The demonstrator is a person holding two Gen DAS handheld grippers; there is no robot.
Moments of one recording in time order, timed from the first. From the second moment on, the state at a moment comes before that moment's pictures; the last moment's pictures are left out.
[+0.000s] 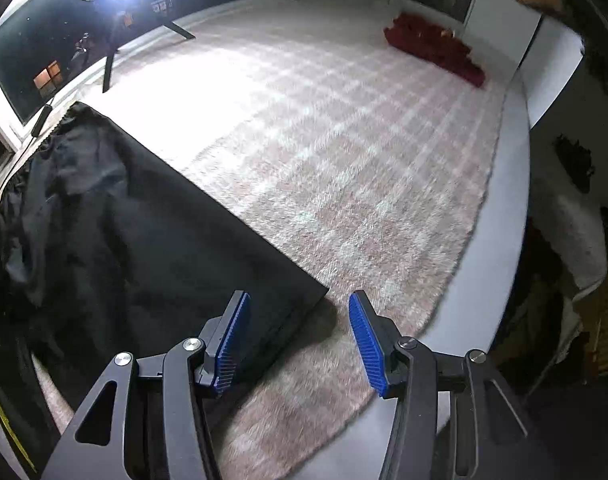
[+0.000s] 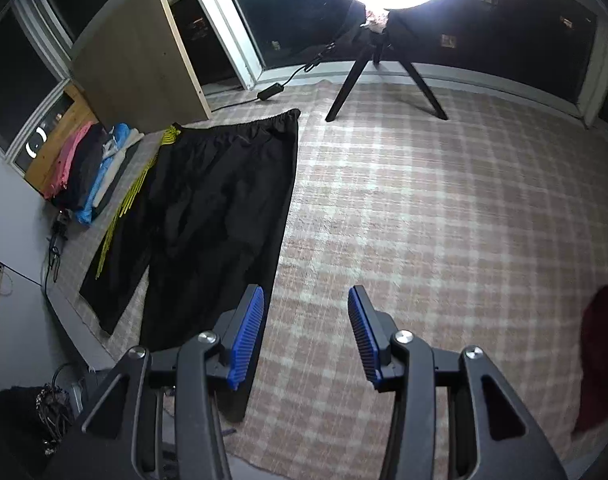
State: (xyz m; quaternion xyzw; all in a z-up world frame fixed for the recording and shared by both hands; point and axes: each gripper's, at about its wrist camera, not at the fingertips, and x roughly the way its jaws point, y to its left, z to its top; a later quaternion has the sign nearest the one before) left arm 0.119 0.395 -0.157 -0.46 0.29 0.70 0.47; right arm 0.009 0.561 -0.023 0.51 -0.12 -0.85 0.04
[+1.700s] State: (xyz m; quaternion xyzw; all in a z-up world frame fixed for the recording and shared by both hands) left arm 0.013 0.067 -0.083 -0.45 -0.11 0.84 0.30; right arm -0.358 0.409 -0.042 0.52 -0.12 -0.84 0.08
